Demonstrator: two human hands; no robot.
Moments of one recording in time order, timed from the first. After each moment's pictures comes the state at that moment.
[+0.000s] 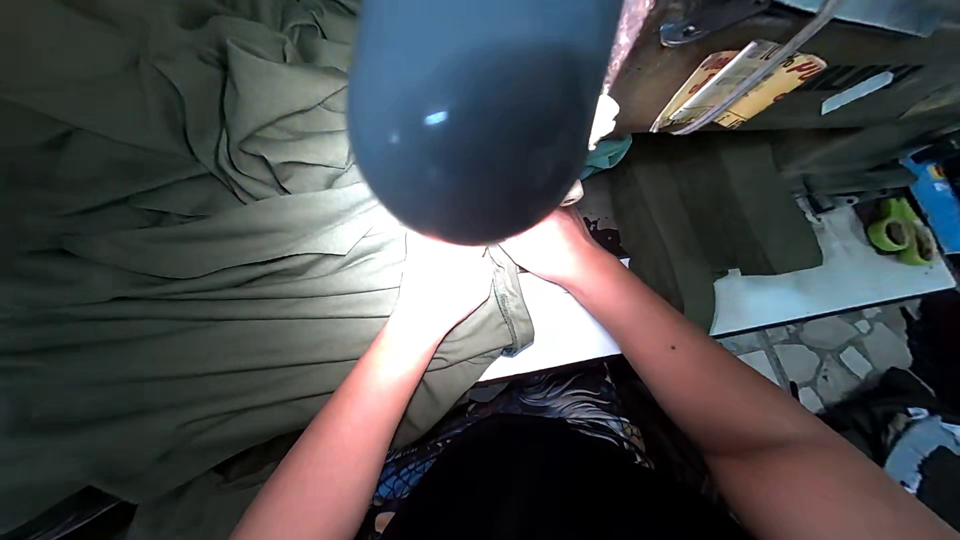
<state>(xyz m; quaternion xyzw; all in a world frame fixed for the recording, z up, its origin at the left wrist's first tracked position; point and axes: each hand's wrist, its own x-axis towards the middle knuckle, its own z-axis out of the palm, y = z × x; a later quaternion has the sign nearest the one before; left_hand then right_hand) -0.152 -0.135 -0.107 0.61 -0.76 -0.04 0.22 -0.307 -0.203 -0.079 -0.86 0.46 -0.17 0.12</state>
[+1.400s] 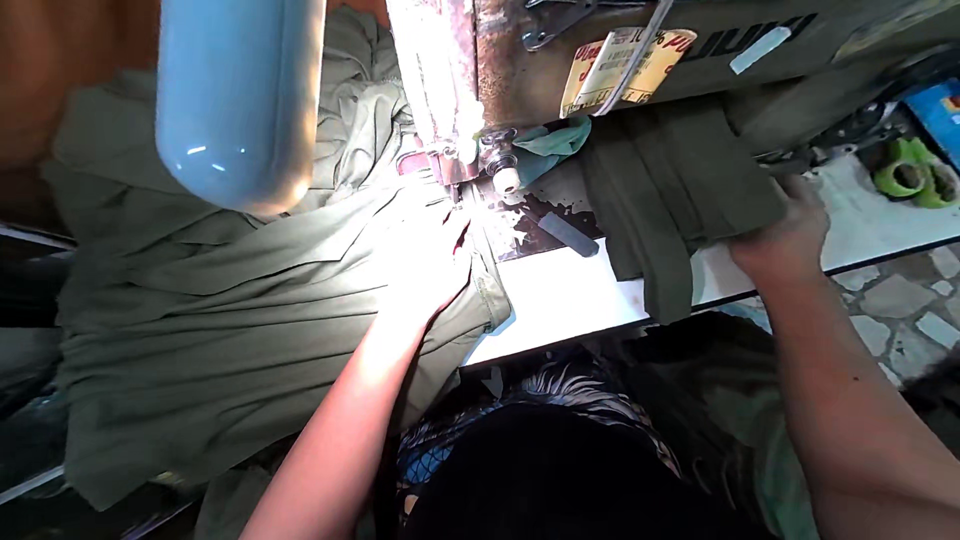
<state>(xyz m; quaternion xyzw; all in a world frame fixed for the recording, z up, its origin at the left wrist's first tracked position) -0.150 -0.139 -0.098 0.59 -0.77 -0.06 0.23 -0.553 -0.200 -0.097 -0.72 0.65 -0.24 0.01</state>
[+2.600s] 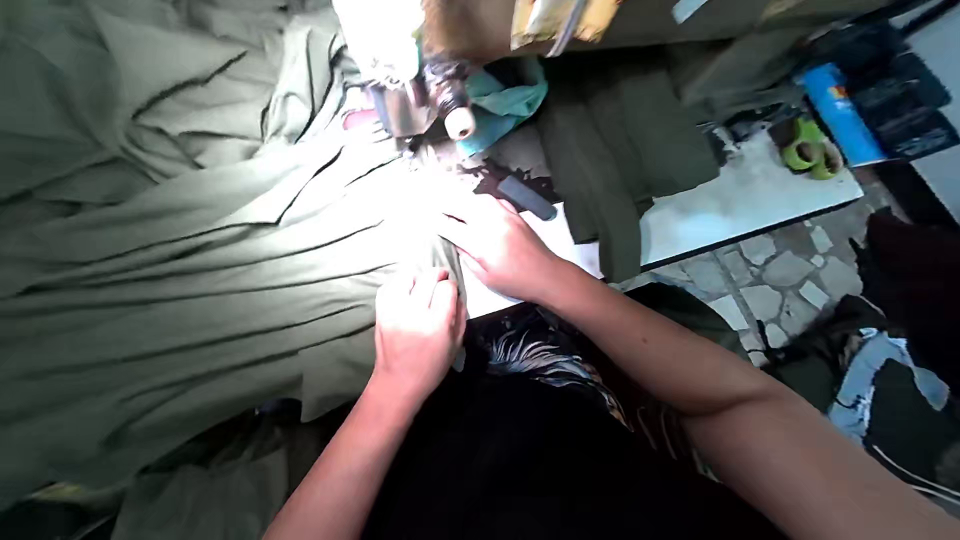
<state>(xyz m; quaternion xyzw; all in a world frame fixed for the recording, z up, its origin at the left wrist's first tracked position) -0.199 -0.036 -0.115 0.58 -0.75 0.05 0.30 -0.345 -0.149 -0.098 -0.93 0.29 -0.21 0.12</state>
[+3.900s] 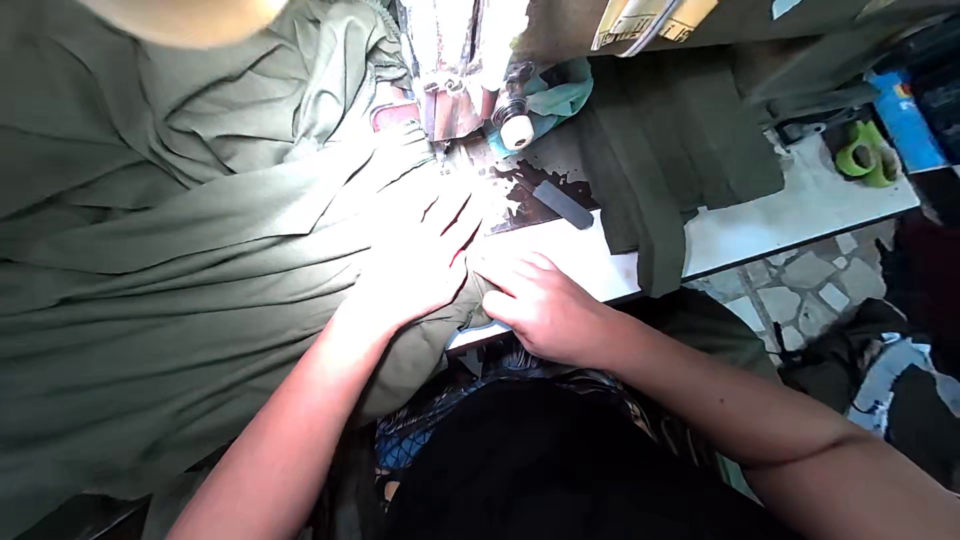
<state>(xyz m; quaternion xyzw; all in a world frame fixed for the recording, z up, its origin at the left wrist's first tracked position) -0.138 -0.121 -0.100 0.46 -0.87 -0.04 0.18 -0.356 -0.107 -0.087 -0.95 0.22 -0.18 0.11</state>
